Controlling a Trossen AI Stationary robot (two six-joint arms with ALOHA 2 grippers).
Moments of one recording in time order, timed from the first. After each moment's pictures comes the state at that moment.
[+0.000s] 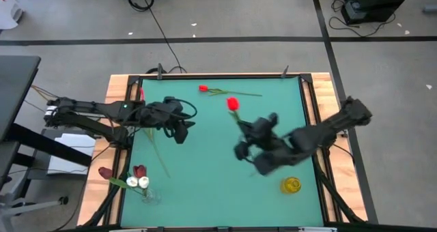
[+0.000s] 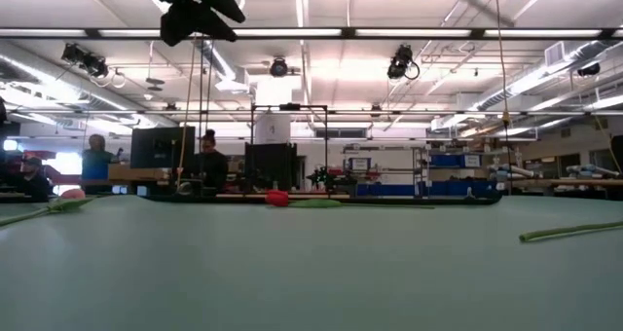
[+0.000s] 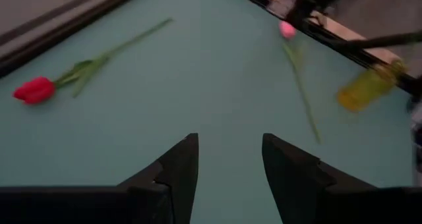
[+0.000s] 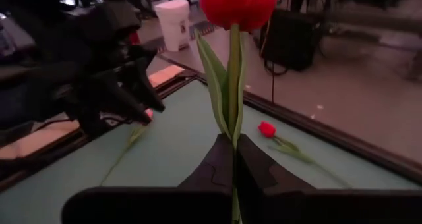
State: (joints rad) left arm -0.06 1.08 1.00 -0.52 -0.30 -0.55; right arm 0.49 1.59 1.62 -0.89 1.13 0.92
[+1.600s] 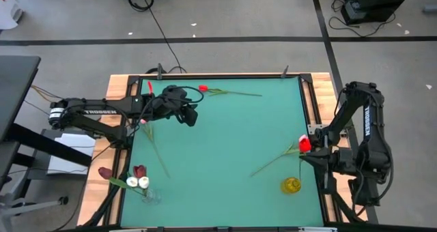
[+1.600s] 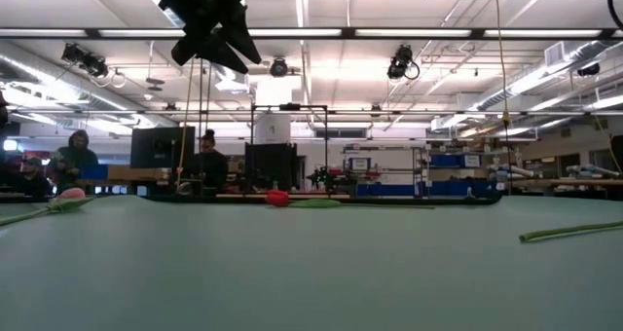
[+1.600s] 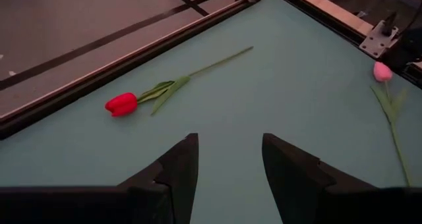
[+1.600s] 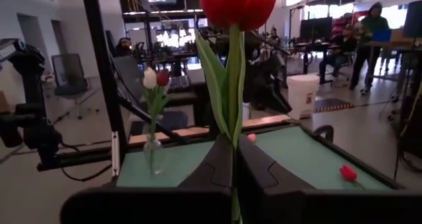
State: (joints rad) left arm 0.10 1.18 1.00 -0.47 -0.46 -0.56; right arm 1.34 1.19 1.15 -1.26 1.57 1.38
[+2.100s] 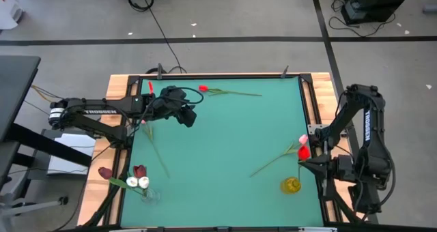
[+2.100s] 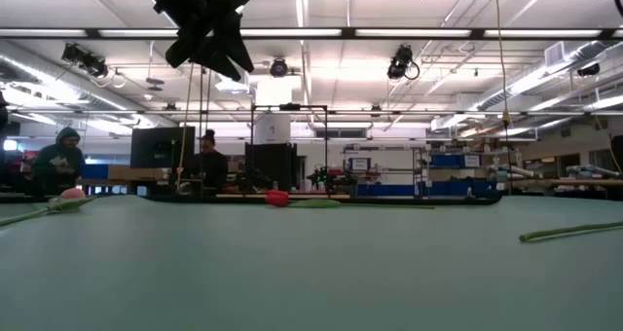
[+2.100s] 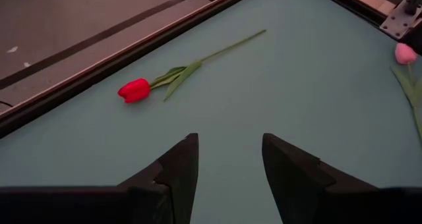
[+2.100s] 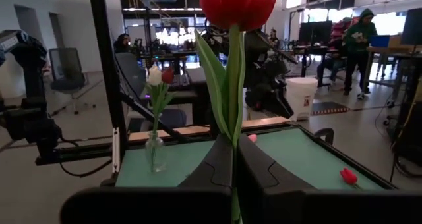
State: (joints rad) left arm 0.10 1.18 1.00 -0.53 -0.46 -0.55; right arm 1.33 1.25 1.18 -1.15 1.57 1.29
